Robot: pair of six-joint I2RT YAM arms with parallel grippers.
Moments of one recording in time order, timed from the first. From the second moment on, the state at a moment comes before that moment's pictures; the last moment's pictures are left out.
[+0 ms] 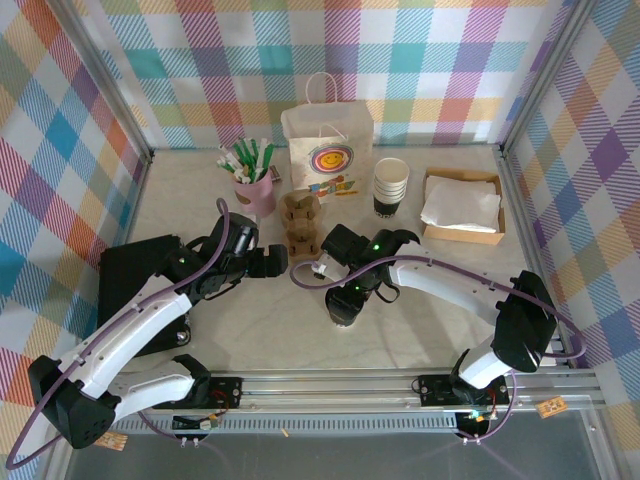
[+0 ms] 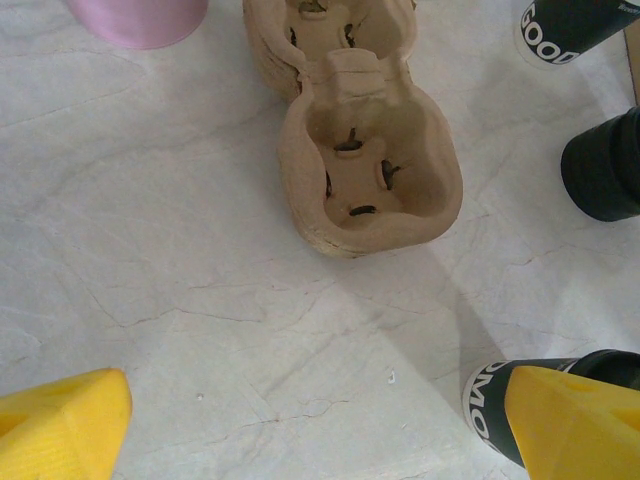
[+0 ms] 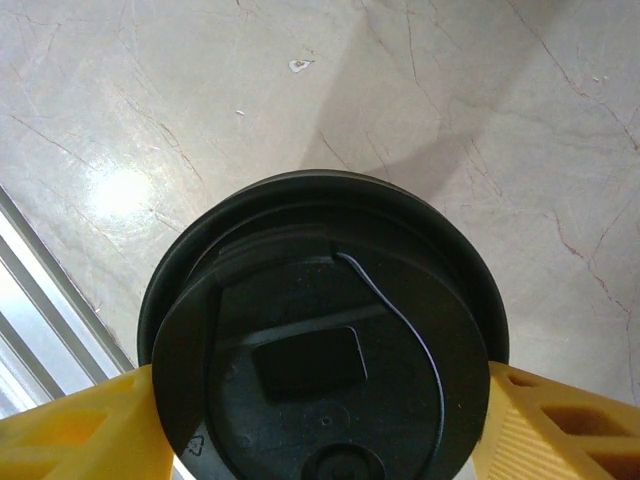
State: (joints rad) left arm -0.62 1.07 1.02 -0.81 -0.15 -0.53; right arm 0.95 1.54 1.25 -1.04 -0.06 -0.12
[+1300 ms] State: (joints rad) left arm -0.62 1.10 1.02 -0.79 -0.14 -0.53; right arm 0.96 1.52 1.23 -1.03 -0.03 -0.09
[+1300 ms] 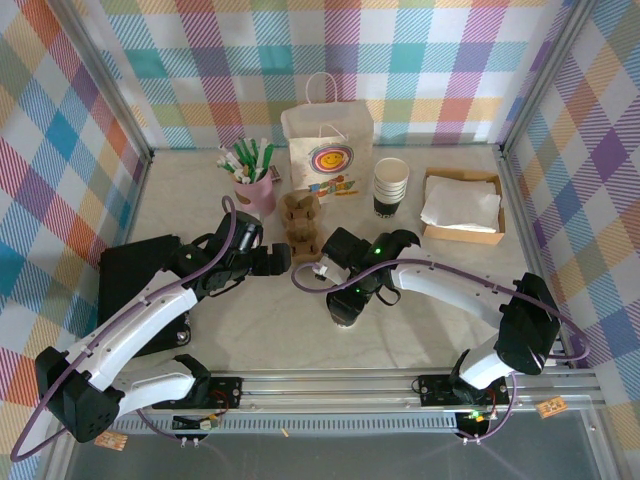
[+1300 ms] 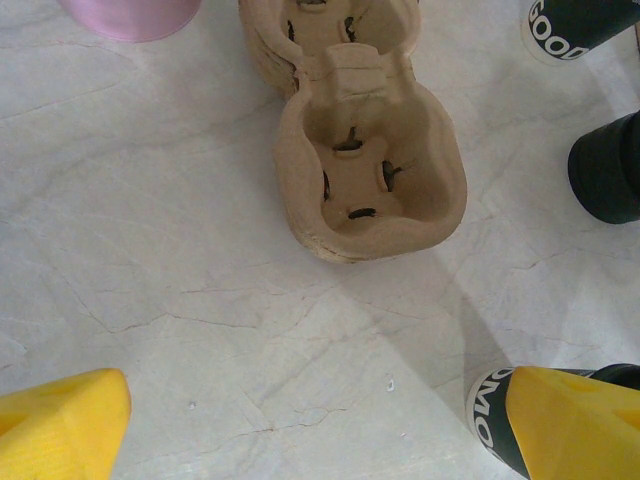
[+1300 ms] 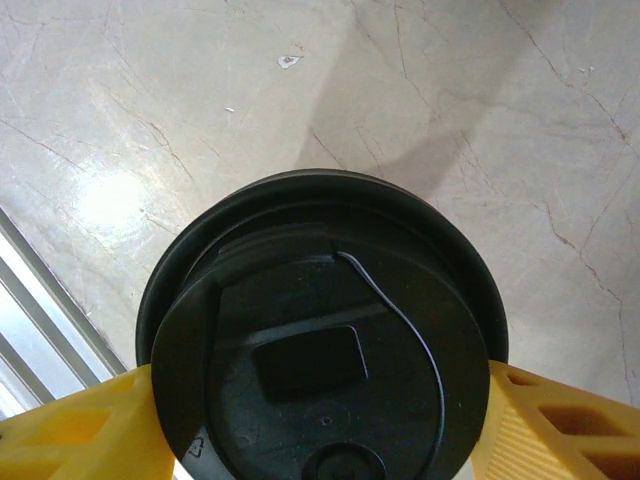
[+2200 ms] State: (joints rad) left arm -0.62 1.15 1.05 -0.75 -0.09 -0.50; right arm 0.88 1.46 1.22 -1.15 0.12 0.14
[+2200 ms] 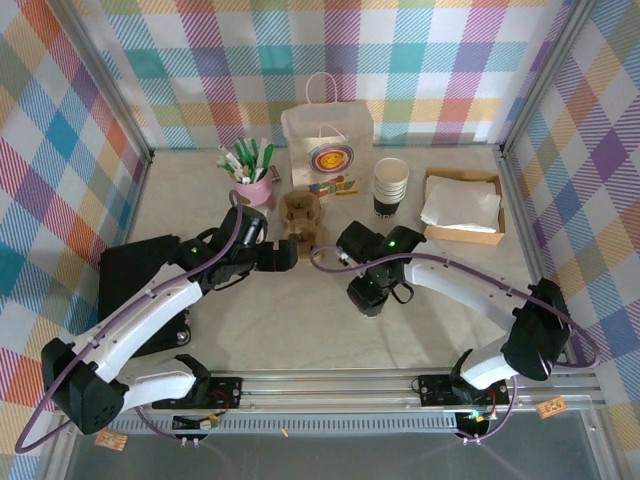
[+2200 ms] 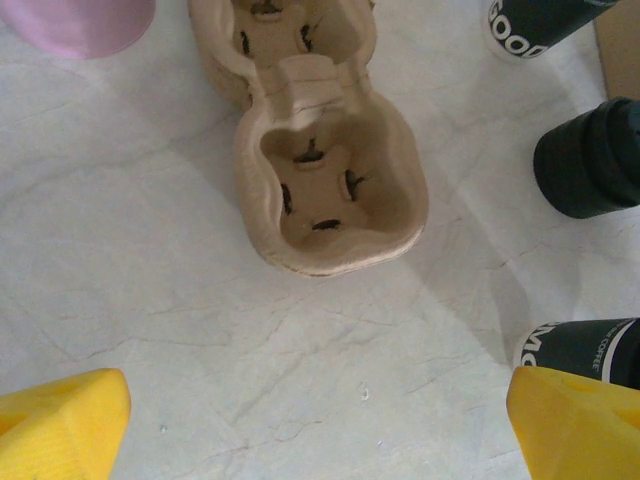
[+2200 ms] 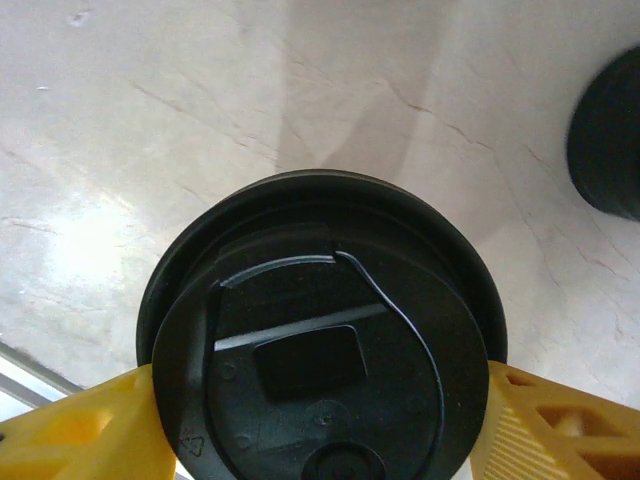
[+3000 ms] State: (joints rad) left arm -0.62 1.26 1.28 -0.64 0.00 -0.47; right arm 0.47 1.25 1.16 -1.23 0.19 0.32
